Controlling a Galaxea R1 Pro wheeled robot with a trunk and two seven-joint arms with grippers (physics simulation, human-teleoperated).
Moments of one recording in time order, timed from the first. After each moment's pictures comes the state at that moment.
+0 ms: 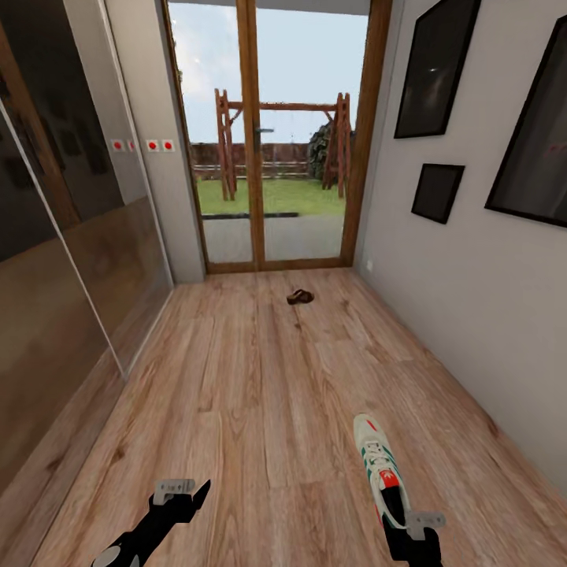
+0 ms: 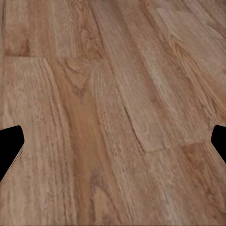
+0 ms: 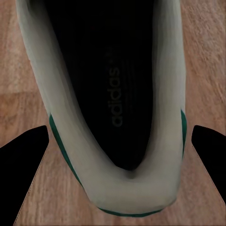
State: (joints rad) left arm -0.34 0.00 0.40 -0.52 -0.13 -0.26 -0.51; right arm -0.41 -0.08 0.08 -0.15 -0.08 -0.46 0.01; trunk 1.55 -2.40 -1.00
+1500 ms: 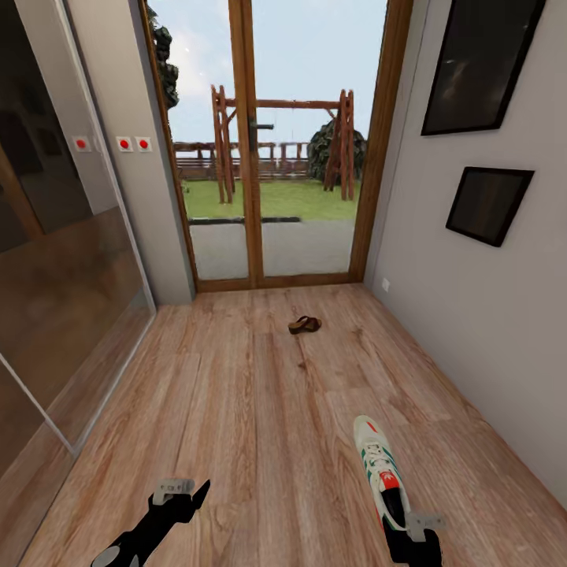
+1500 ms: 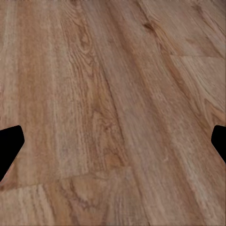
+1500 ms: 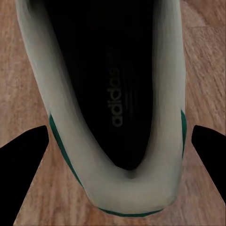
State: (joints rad) left arm -0.34 0.01 0.40 -0.52 -0.13 -0.26 -0.51; right arm -0.41 -0.08 0.08 -0.14 -0.08 -0.46 0.01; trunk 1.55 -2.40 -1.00
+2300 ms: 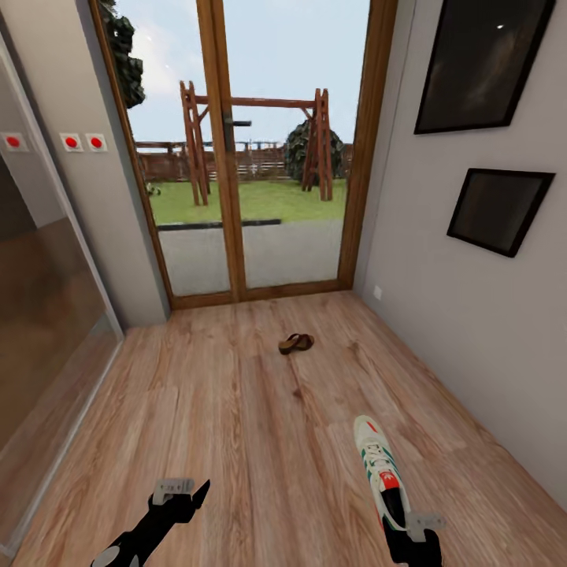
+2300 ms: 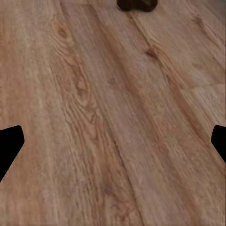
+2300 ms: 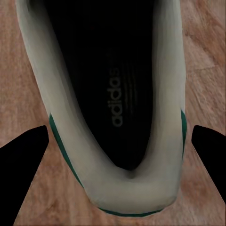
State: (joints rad) left arm -0.34 0.01 0.40 -0.52 -0.13 -0.26 -0.51; right arm -0.41 -0.08 0.08 -0.14 -0.08 -0.46 0.01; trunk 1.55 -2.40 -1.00
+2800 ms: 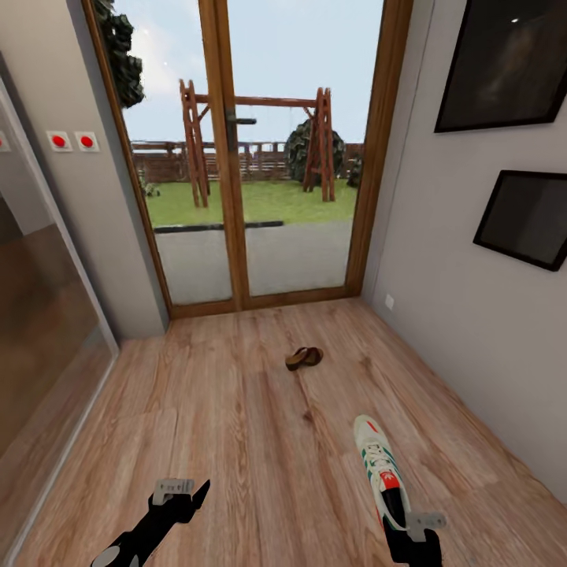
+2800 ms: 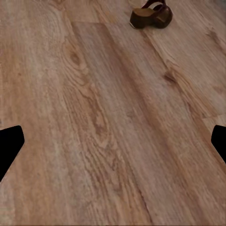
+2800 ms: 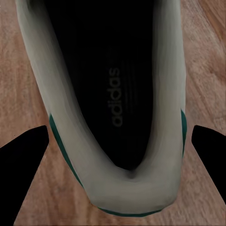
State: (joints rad) left arm -0.34 0.01 0.40 -0.52 -0.13 -0.26 -0.51; right arm -0.41 -0.08 0.08 -0.14 -0.08 -0.46 0.01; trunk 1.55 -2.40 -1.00
